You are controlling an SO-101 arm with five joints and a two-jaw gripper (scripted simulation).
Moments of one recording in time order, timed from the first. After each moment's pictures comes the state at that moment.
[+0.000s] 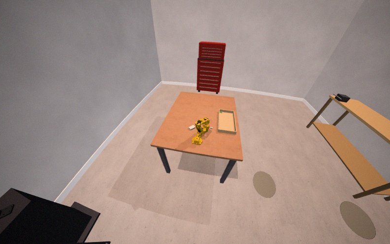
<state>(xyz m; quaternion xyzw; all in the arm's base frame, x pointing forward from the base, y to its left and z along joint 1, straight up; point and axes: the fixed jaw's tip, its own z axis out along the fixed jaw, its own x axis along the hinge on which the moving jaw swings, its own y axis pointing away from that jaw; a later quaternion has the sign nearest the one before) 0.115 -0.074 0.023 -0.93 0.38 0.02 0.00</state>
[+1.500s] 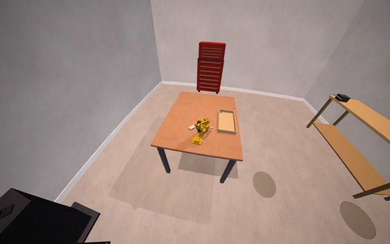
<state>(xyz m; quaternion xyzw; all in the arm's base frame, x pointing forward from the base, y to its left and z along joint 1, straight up) 0.111 -0.070 0.021 -0.93 0.38 0.02 0.00</state>
